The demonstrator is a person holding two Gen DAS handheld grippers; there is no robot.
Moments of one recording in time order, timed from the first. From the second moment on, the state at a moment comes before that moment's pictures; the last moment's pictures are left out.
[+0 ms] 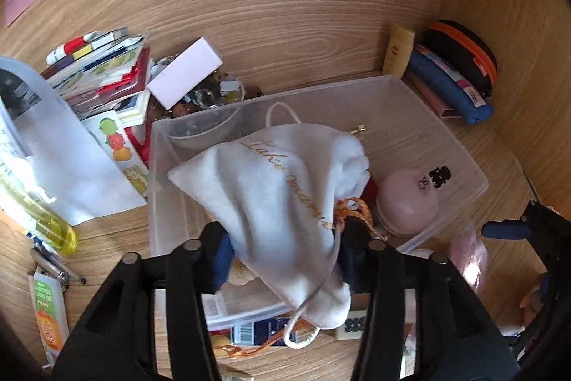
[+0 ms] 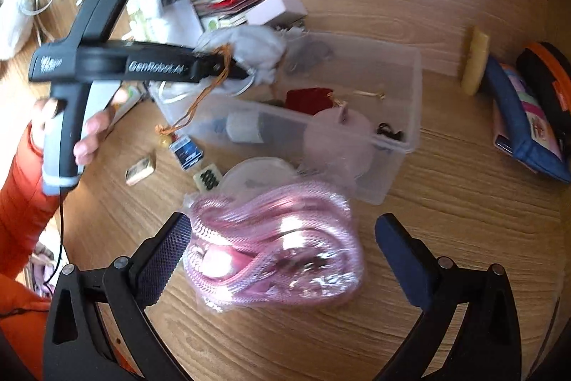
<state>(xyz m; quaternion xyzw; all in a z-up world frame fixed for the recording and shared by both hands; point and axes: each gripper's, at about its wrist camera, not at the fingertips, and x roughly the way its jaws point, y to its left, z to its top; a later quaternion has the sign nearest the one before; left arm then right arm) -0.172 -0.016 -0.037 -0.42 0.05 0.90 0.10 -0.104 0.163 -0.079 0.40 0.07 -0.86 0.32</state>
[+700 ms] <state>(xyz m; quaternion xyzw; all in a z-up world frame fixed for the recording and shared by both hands) -0.075 -0.027 -0.041 -0.42 0.10 0.89 0.13 -0.091 0.161 -0.090 0.41 0.11 -0.86 0.28</state>
